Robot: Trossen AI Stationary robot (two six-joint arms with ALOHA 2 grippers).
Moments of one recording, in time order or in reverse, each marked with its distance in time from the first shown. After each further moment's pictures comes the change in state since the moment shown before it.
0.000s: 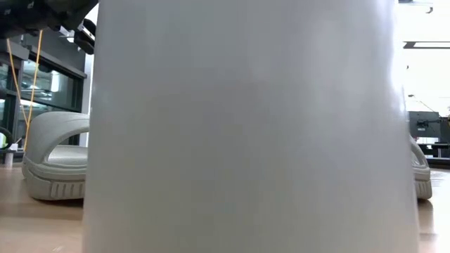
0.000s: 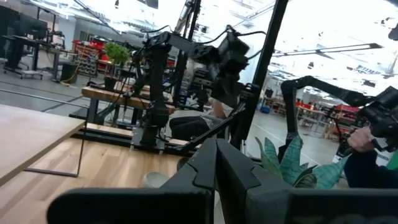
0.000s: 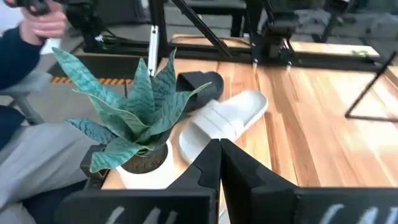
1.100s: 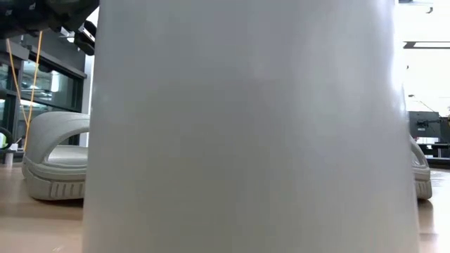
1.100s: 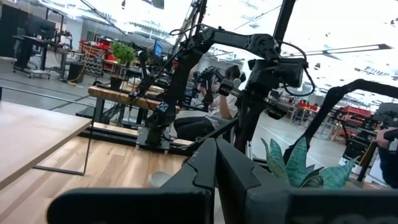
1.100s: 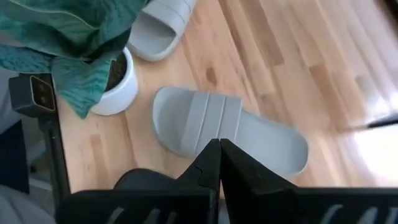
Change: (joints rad) left arm 0.000 0.000 0.000 -0.005 -0.026 0.000; right arm 0.159 0.582 0.741 -1.071 0.069 0.799
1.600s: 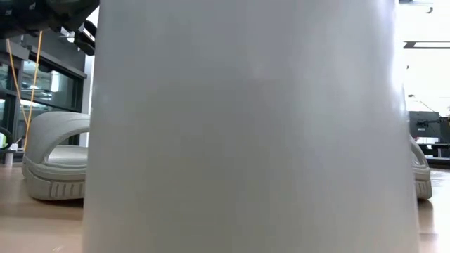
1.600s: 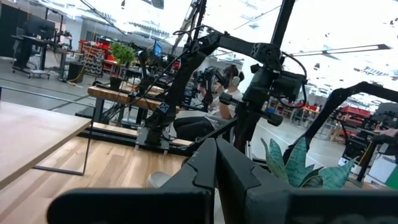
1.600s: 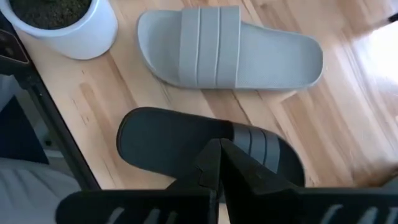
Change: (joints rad) left arm 0.000 0.000 0.000 0.000 0.000 0.000; right arm 0.057 0.048 -0.004 -0.122 -0.193 0.315
